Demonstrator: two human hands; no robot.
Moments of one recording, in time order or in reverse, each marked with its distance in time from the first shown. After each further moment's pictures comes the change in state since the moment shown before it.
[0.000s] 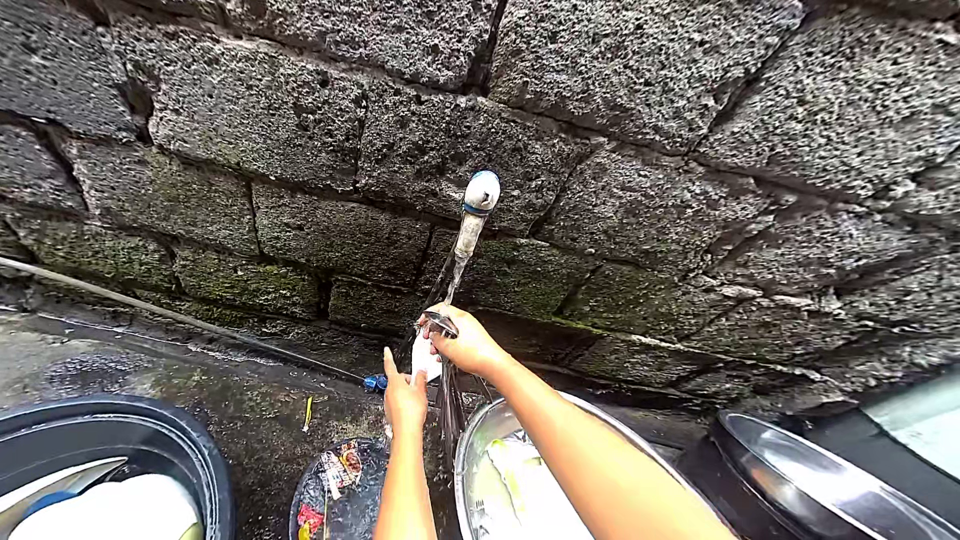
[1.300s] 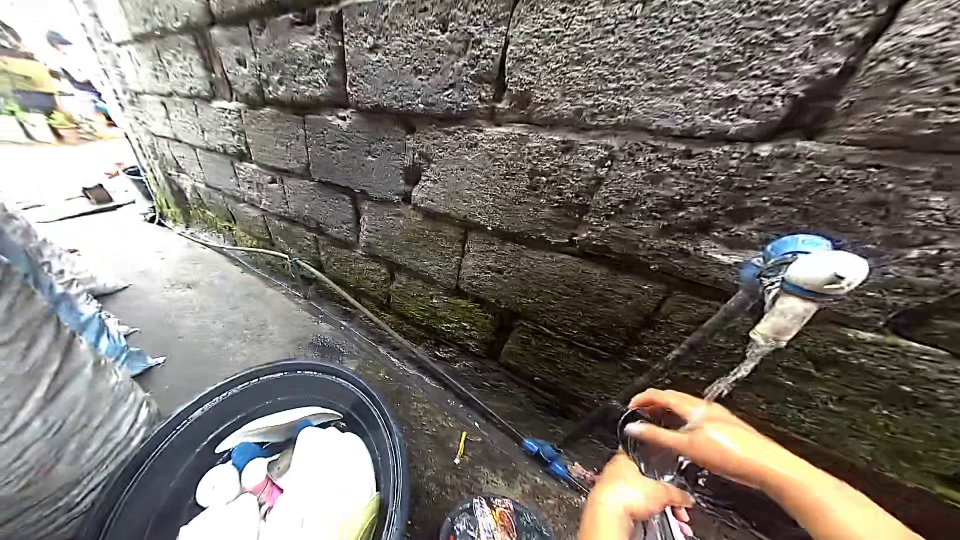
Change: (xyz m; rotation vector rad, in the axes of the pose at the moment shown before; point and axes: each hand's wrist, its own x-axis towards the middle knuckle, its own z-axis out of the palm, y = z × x) left_hand -0.013 0.019 -0.010 -0.378 -0.484 -0.062; right_hand 0.039 0.026 -0.011 -0.455 -0.239 -0.149
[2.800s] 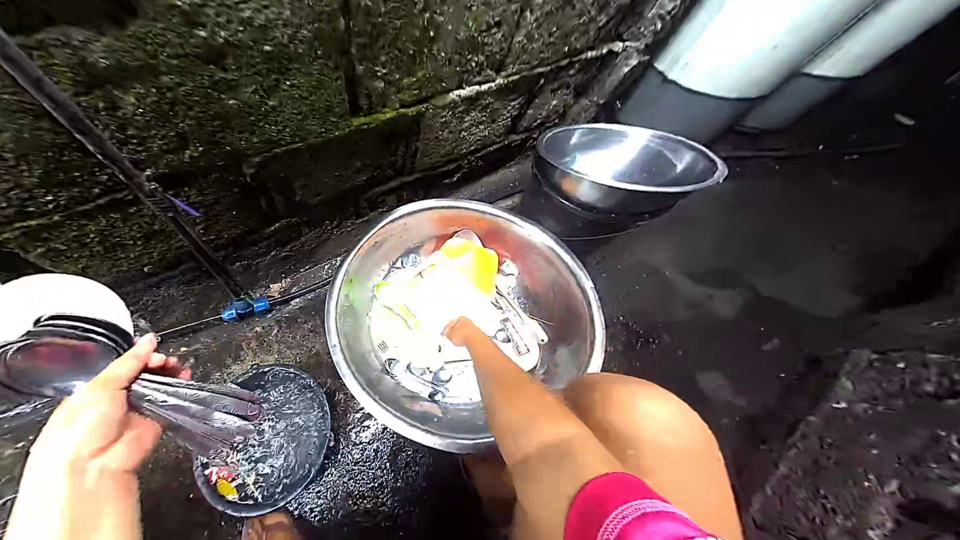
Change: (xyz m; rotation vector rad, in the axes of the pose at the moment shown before) left_hand -0.043 0.005 0.013 0.053 0.421 -0.073; right_hand -0.309 0.231 0.209 0.622 -0.067 1.291
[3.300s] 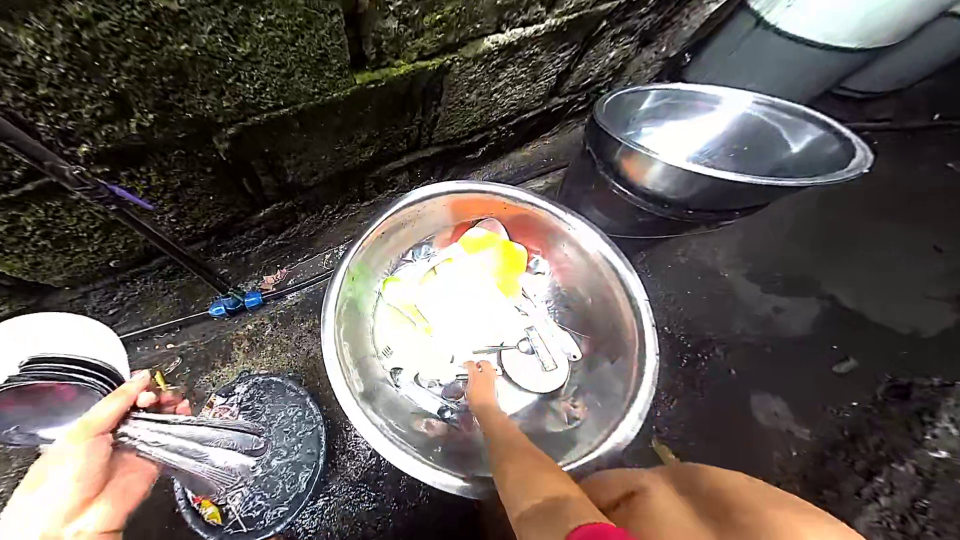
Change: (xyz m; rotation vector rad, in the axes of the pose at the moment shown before) left_hand 0.034 -0.034 0.025 -0.046 0.052 -0.137; right_hand 0.077 0.101 0.112 0.007 0.264 0.013
